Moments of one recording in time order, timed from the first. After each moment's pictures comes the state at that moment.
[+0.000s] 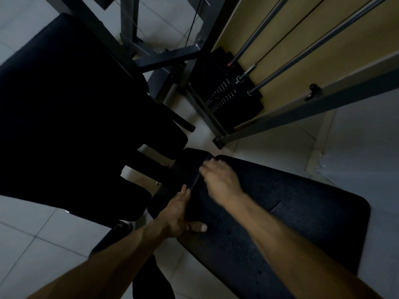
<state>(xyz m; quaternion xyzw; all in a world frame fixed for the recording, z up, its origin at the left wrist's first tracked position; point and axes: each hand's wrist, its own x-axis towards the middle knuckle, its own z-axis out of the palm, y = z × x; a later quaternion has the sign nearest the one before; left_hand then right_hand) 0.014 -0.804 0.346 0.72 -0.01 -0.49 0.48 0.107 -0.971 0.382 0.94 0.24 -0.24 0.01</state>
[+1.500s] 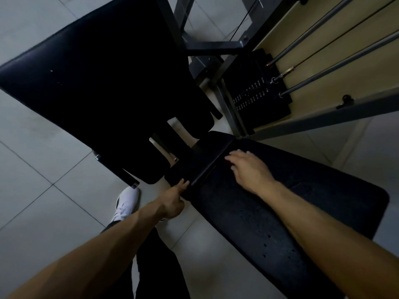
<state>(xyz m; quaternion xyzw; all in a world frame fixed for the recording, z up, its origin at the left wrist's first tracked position) -0.082 -0.781 0.331 0.75 0.11 -0.45 0.48 0.086 -0.992 0.418 0.91 0.30 -0.29 0.01</state>
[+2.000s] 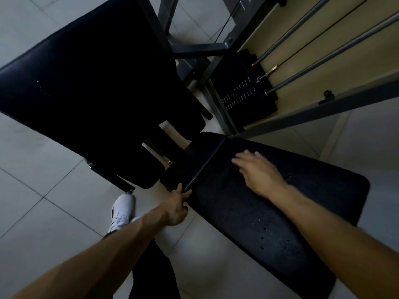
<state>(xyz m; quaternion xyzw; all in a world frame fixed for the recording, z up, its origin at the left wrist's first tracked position) -0.084 -0.794 0.341 0.76 0.05 -0.47 0.45 0.081 -1.022 0.451 0.93 0.28 -0.25 0.02</state>
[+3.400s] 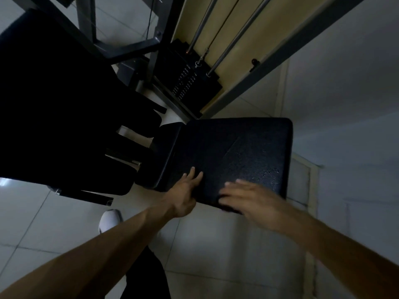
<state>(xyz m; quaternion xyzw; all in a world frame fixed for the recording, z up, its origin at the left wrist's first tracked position) -0.073 -0.845 0.426 0.78 -0.13 -0.41 0.46 -0.088 -1.083 0.568 0.89 0.40 -0.21 0.01</state>
